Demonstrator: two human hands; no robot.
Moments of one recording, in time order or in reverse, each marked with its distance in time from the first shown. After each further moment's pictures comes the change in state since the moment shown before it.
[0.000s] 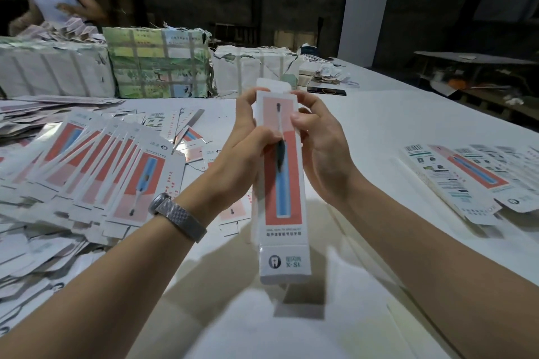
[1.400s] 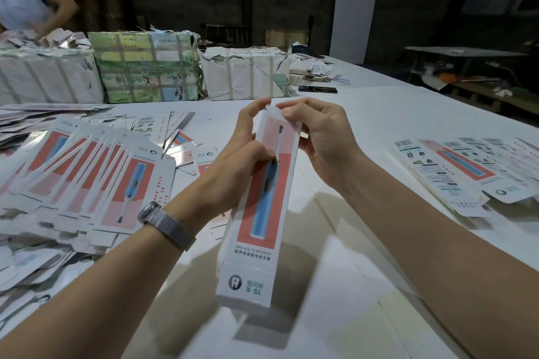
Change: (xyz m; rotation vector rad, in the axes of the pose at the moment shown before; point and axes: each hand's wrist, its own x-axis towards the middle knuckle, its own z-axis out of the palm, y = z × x) left_hand -0.005 -0.003 0.000 0.176 -0.127 -0.064; right_hand 0.015 -0.011 -0.017 -0.001 0.143 0.072
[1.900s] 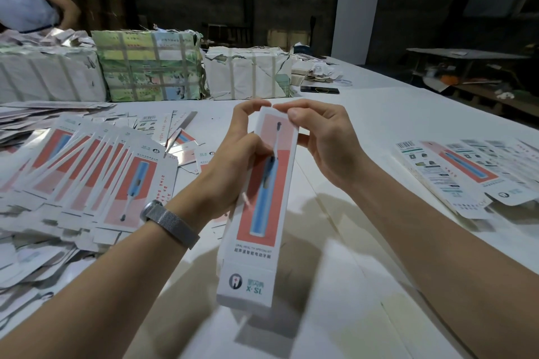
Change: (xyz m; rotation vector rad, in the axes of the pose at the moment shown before) left_hand 0.001 -0.001 -0.004 -0.151 0.049 -0.028; right_hand -0.002 0.004 -0.006 -0.073 -0.162 -0.107
